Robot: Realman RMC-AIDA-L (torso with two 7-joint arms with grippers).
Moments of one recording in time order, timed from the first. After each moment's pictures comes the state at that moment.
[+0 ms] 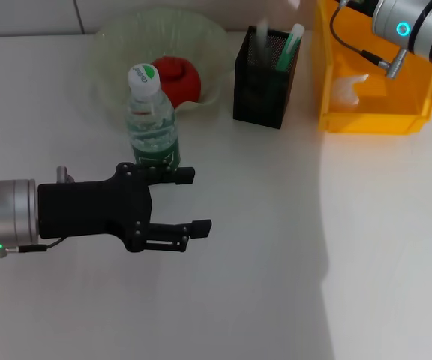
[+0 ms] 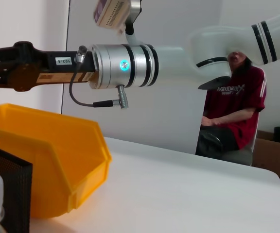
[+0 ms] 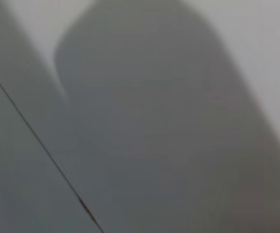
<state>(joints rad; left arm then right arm) -0.43 -2.06 1.02 0.66 1.76 1.61 -1.21 0.84 2.08 -0.83 -0.38 -1.39 -0.88 1.55</state>
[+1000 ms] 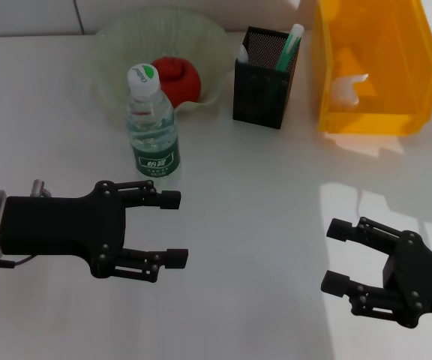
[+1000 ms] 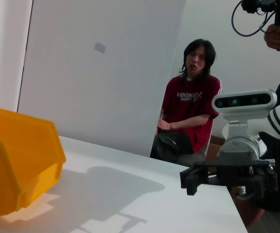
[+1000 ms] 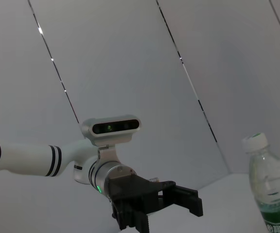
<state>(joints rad) -0.43 -2.00 1.02 0.64 1.76 1.78 -1.26 0.23 2.08 -0.83 -0.41 -1.70 -1.86 1.05</state>
